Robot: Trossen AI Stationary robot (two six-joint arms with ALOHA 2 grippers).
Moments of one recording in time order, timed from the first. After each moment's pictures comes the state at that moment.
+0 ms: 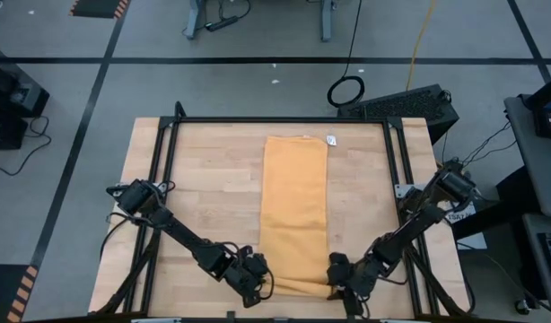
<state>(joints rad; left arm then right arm) -0.62 1.99 1.15 -0.11 -0.18 -0.86 0.82 1.74 0.71 0.31 0.14 0.78</state>
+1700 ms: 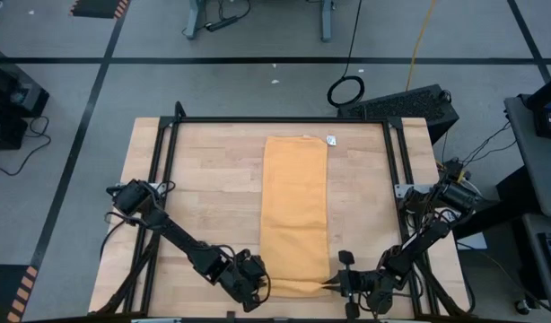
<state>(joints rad) -0.66 1.97 1.15 -0.07 -0.25 -0.93 0.98 1.83 0.71 0.44 0.73 0.69</state>
